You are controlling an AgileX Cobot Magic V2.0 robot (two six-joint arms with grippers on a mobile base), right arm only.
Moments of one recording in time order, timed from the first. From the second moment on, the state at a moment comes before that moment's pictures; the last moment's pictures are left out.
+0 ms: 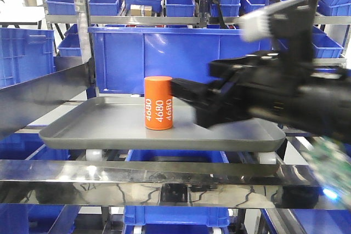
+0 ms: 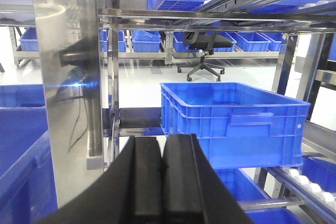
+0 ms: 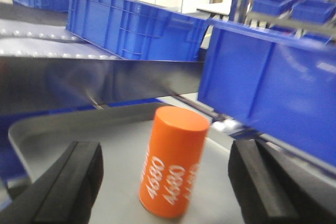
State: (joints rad) arm 0.45 1.32 -1.29 1.04 0.32 -1.07
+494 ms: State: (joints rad) arm 0.46 1.53 -1.40 0.99 0.31 -0.93
